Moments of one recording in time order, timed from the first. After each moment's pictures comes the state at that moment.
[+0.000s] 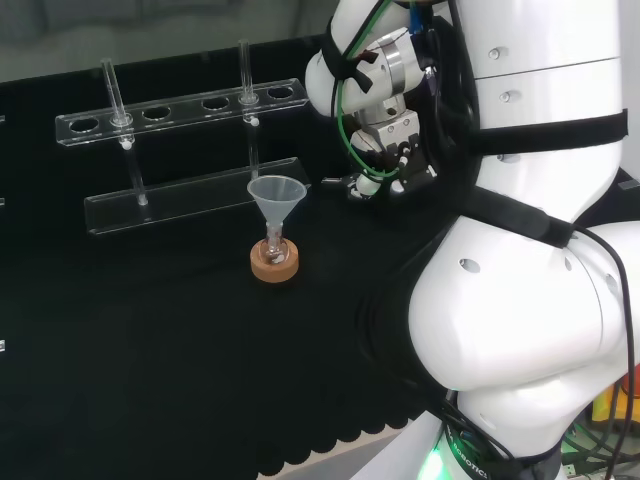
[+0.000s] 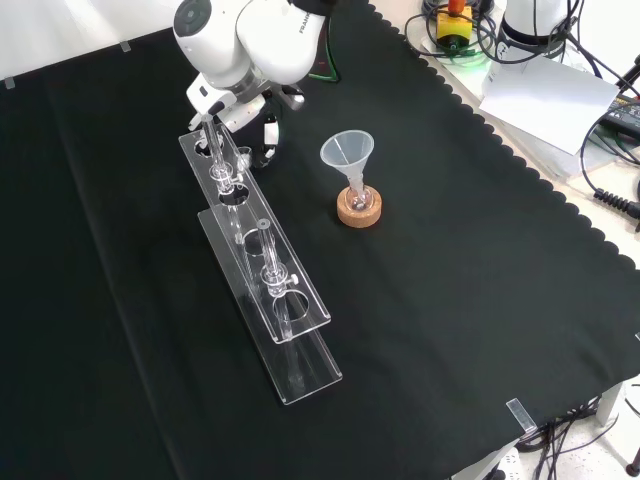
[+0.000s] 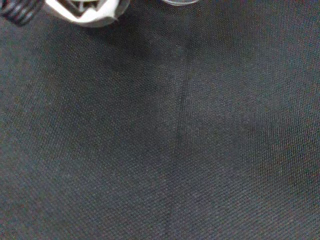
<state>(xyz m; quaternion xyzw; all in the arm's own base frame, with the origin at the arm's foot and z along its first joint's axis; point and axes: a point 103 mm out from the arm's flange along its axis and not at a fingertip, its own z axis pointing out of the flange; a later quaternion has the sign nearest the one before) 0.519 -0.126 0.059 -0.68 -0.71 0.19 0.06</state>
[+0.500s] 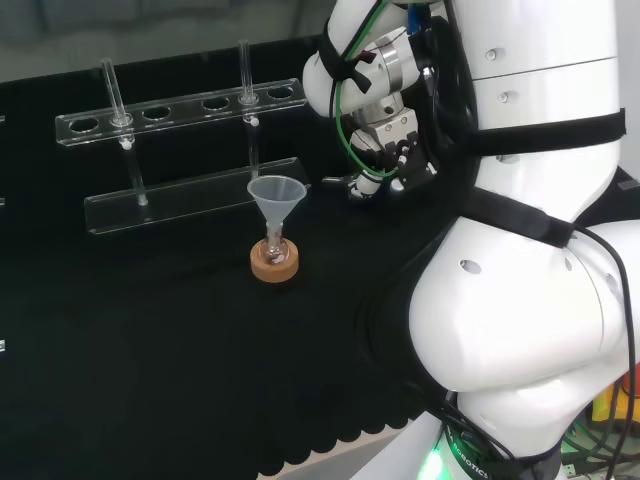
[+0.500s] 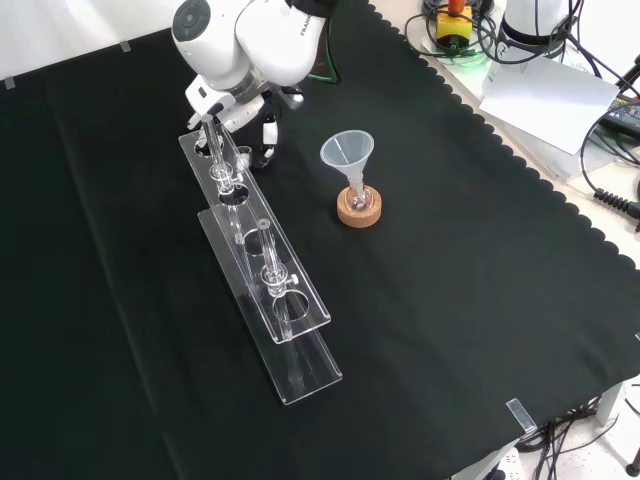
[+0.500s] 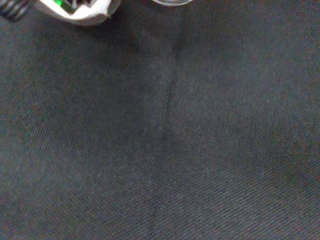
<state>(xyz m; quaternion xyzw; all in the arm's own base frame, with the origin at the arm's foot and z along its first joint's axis) 0.520 -0.128 0.063 -0.68 -0.70 0.20 0.05</state>
